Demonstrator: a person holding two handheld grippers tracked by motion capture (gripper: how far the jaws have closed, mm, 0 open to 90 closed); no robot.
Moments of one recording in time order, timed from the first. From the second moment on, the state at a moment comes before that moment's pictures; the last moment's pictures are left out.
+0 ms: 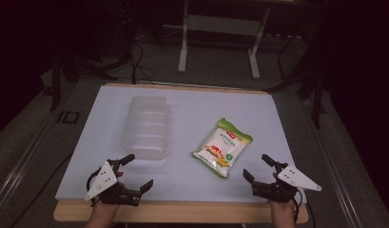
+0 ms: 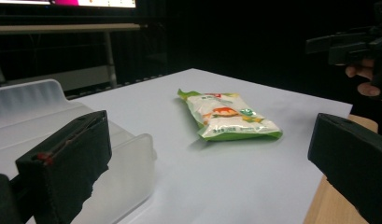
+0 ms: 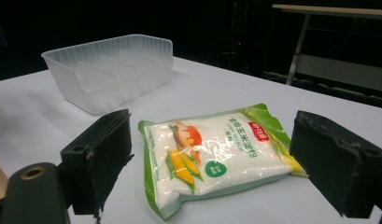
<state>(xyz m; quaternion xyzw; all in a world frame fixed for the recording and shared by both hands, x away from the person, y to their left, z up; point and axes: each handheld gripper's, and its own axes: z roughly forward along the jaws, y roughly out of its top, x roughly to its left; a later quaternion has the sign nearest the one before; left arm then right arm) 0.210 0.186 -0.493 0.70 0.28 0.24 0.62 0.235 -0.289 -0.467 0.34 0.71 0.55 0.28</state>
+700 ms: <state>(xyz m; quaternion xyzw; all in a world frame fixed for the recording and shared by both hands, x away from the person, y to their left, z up) 0.205 0.183 -0.491 0.71 0.27 0.24 0.61 0.235 -0.268 -0.451 0.30 0.74 0.57 0.20</state>
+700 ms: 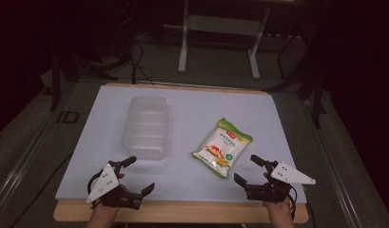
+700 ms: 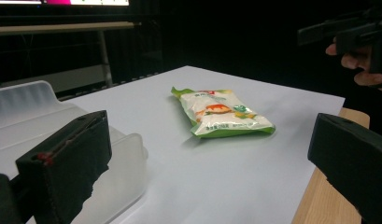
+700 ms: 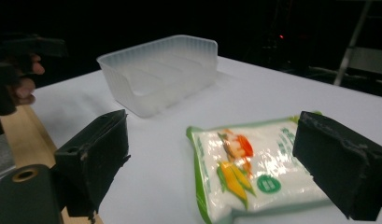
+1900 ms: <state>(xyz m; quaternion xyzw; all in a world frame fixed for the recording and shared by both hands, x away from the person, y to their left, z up) 0.206 0.184 -0.490 0.70 0.28 0.24 0.61 0.298 -0.272 -0.376 0.29 0.72 0.57 0.28</state>
